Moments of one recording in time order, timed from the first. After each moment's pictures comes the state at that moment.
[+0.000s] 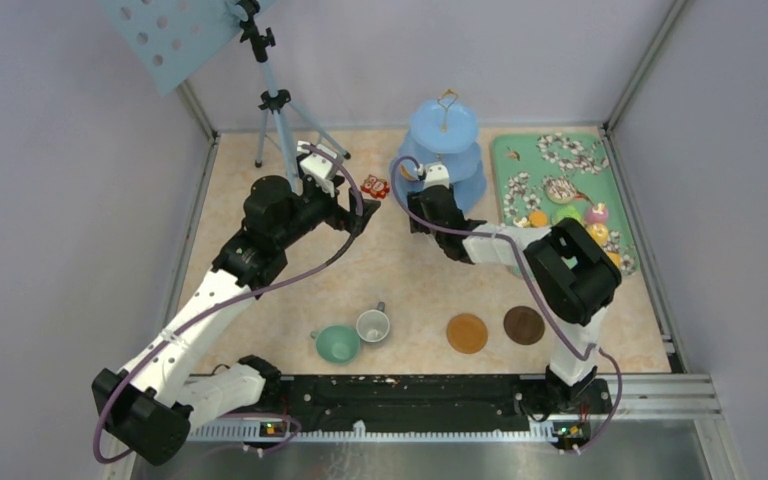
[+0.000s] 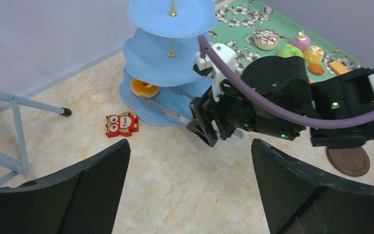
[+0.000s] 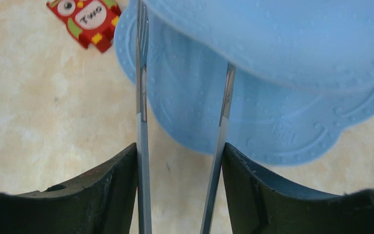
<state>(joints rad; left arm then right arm) -0.50 1.04 0.99 -0.07 0.24 -0.02 0.68 1.91 1.10 0.29 0.38 0.22</state>
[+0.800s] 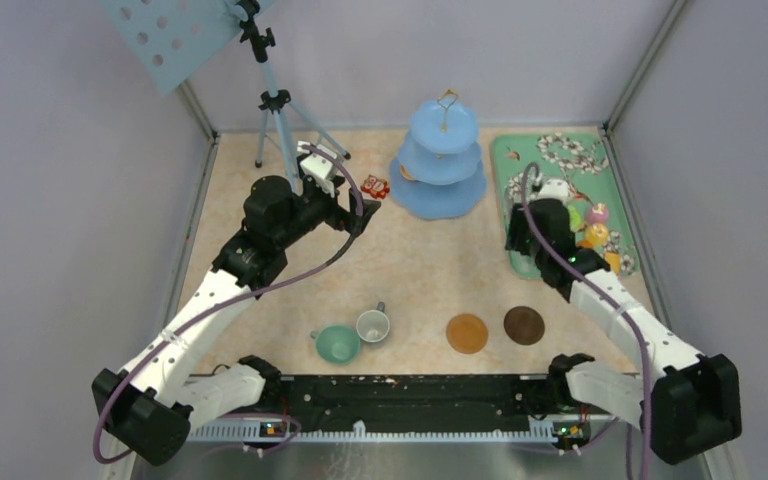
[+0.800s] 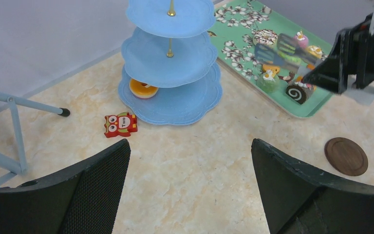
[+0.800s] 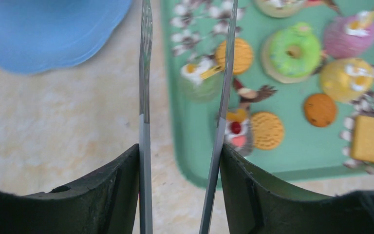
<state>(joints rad) -0.50 1.04 0.99 -0.07 0.24 -0.02 0.42 1.05 0.70 -0.26 0.36 0.25</state>
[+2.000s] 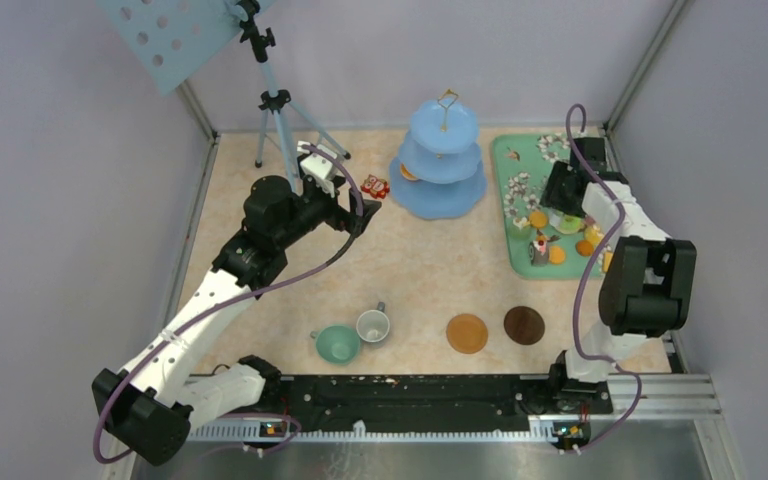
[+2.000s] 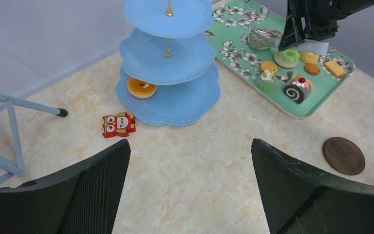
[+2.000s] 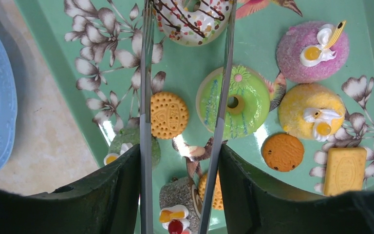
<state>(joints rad) -0.50 1.04 0.99 -0.07 0.25 -0.03 -0.08 1.66 1.24 -0.49 0.11 0.27</state>
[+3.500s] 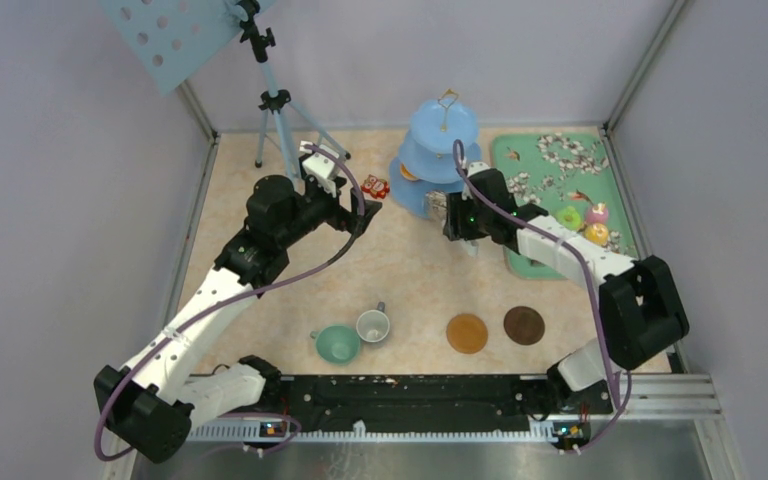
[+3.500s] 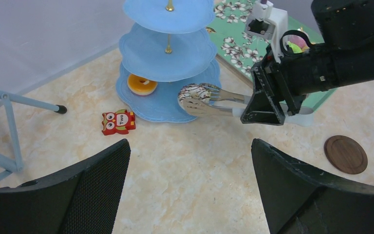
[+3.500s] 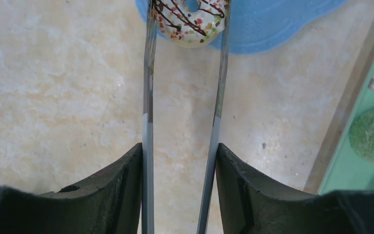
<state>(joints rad) -0.50 1.05 0.99 -0.07 0.25 -0.03 0.50 1.49 1.02 -0.31 0.02 0.28</state>
